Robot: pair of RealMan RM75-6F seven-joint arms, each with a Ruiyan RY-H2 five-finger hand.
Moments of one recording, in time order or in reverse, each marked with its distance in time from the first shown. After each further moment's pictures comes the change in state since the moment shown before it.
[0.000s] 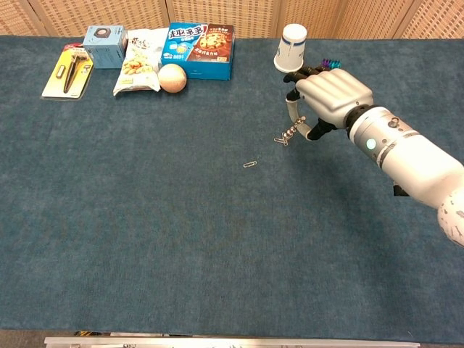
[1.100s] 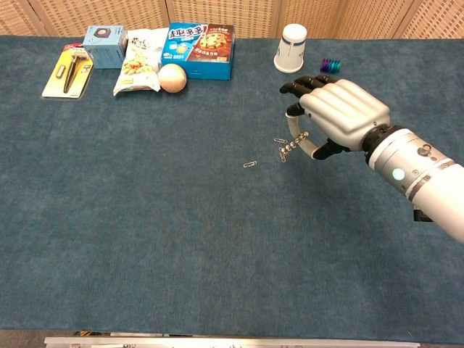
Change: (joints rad) left arm 0.002 -0.004 0.003 -0.016 0.007 0.021 0.035; right arm -0.149 0.077 -0.042 -0.202 -0.215 0.036 -0.040
